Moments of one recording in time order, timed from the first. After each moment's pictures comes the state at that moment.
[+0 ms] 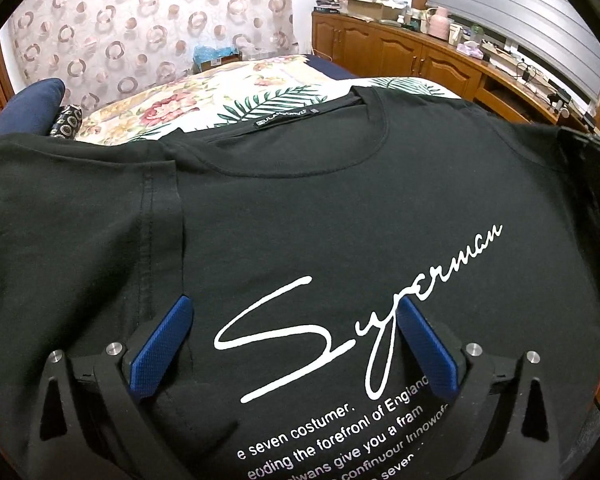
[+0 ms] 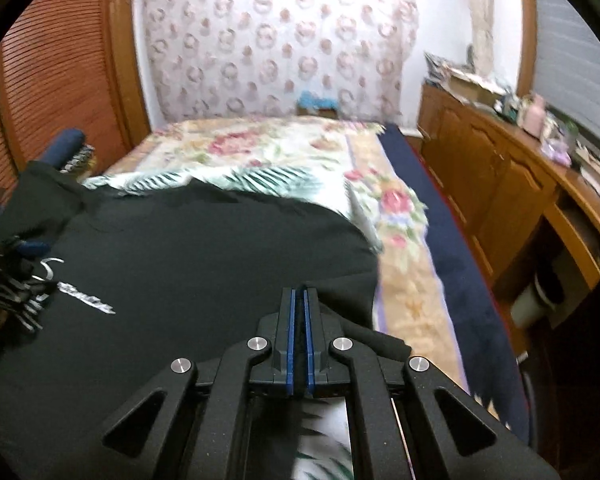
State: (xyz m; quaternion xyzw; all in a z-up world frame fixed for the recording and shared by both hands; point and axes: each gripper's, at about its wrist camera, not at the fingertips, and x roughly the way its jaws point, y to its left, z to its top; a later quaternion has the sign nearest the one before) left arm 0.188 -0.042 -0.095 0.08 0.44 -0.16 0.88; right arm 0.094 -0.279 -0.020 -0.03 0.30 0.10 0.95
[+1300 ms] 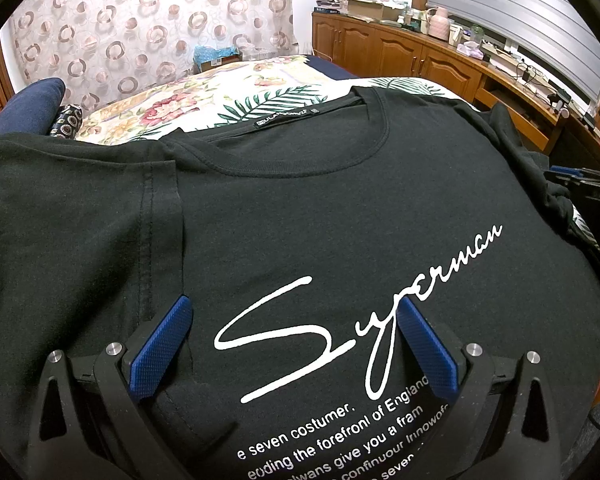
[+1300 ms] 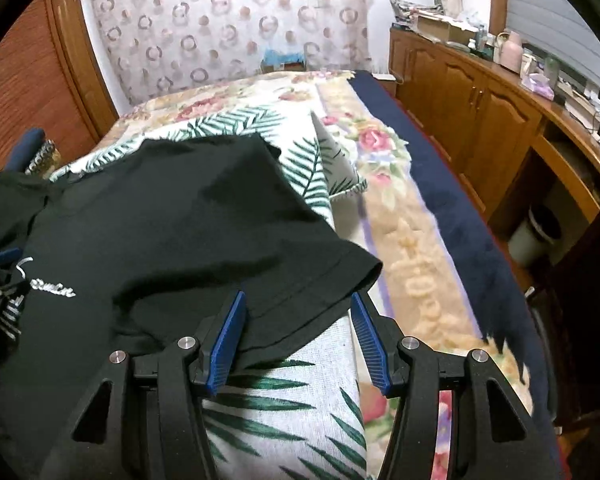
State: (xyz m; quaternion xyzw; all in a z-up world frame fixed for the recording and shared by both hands) left arm 0.188 -0.042 -0.094 0.08 0.44 -0.16 0.88; right arm 0.114 -0.290 -0.086 0.02 0.39 0.04 0.92
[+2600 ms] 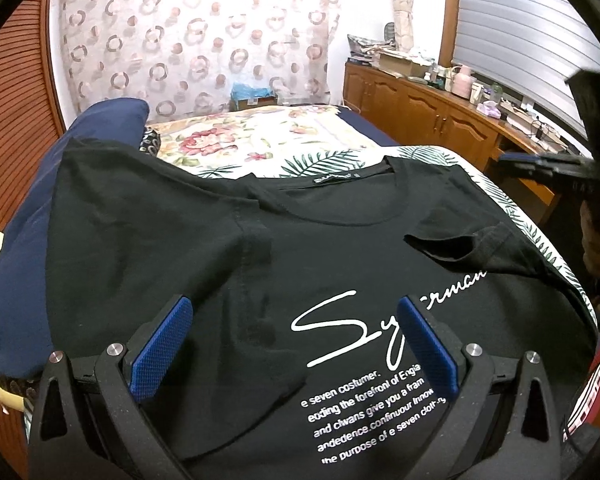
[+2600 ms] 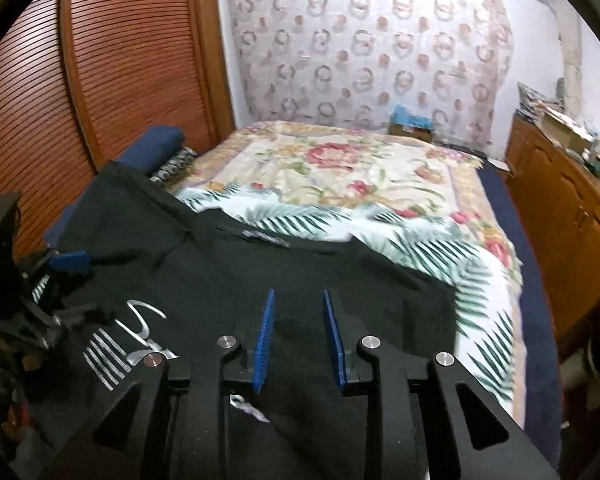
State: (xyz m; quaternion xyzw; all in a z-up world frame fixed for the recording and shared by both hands) left arm 0.155 0.003 -0.052 0.02 0.37 -0.12 0.92; right arm 0.147 -0.151 -0.006 -0.07 0.30 0.22 0.93
